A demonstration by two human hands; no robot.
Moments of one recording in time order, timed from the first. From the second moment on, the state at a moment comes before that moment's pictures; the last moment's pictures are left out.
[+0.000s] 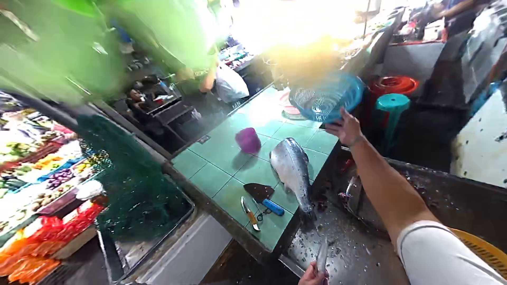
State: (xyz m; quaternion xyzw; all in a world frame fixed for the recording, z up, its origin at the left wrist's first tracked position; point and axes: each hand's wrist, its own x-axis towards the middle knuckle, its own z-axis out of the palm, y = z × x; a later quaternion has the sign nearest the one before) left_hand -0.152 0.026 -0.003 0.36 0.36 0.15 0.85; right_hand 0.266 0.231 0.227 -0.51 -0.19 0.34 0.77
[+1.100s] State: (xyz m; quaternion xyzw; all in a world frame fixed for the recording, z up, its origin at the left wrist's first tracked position) left_hand 0.133 -0.217 -0.015 0.53 0.06 -0.07 0.84; right_hand 0.159 -0.344 0.011 -0.83 -0.09 0.14 0.53
